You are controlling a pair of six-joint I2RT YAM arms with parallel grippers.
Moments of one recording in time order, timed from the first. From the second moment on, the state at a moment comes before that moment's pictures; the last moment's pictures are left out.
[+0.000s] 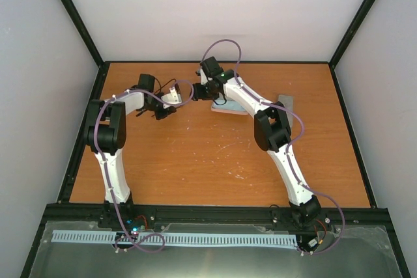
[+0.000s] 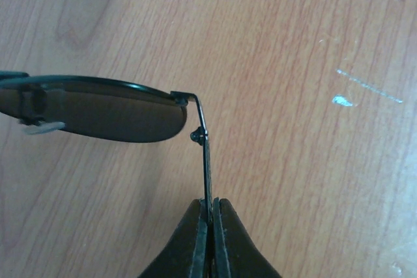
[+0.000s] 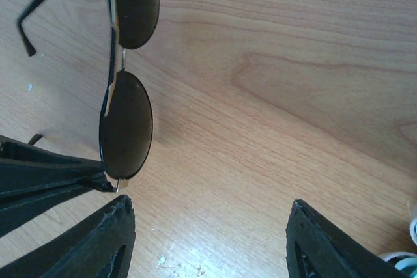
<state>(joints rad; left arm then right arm) -0.10 2.05 1.35 -0.42 0.51 1.11 0.58 2.49 2.28 -0.76 -0.29 0.35</state>
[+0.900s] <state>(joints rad) -0.15 1.96 1.33 -0.63 0.69 1.06 0.56 2.33 2.13 -0.66 -0.41 0.35</state>
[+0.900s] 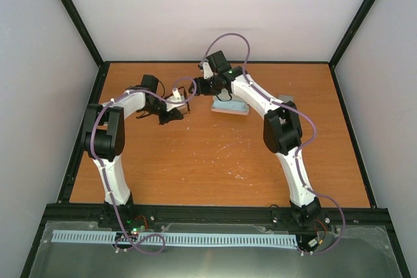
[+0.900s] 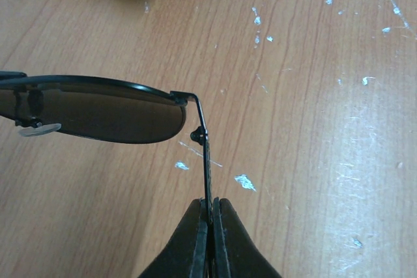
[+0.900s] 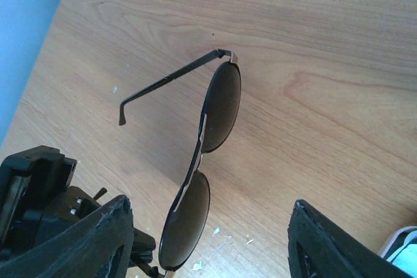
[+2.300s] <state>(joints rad) -0.22 1.99 1.45 -0.74 0.76 1.02 0.62 2.42 2.24 -0.77 -0.33 0.32</state>
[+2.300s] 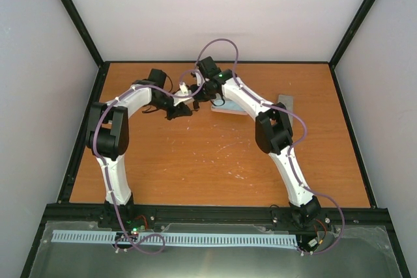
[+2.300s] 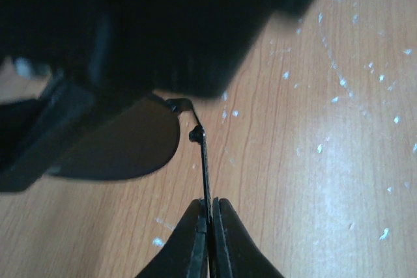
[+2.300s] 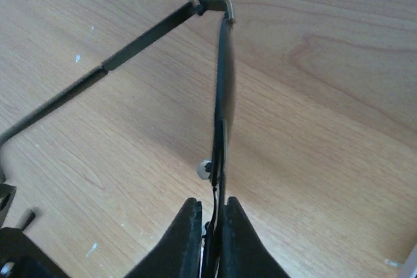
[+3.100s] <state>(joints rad) -0.22 1.80 1.53 -0.60 0.85 0.68 0.56 2.32 1.96 -0.75 -0.28 0.23</state>
